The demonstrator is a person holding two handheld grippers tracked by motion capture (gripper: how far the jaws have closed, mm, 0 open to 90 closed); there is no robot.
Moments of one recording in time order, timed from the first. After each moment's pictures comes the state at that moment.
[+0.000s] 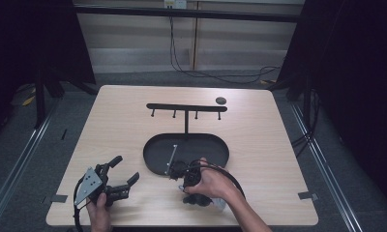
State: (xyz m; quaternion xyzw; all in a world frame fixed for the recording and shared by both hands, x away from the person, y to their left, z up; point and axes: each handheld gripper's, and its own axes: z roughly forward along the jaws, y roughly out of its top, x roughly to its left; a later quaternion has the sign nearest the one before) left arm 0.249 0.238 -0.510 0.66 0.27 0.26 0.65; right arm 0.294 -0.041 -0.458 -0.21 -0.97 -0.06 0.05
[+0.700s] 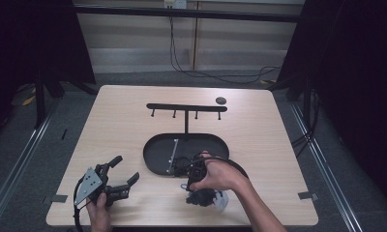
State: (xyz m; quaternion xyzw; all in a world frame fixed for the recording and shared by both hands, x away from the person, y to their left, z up) left arm 0.249 0.238 -0.510 0.66 0.27 0.26 0.65; right arm 0.289 -0.049 -0.414 -0.14 -0.99 -0.06 0.07
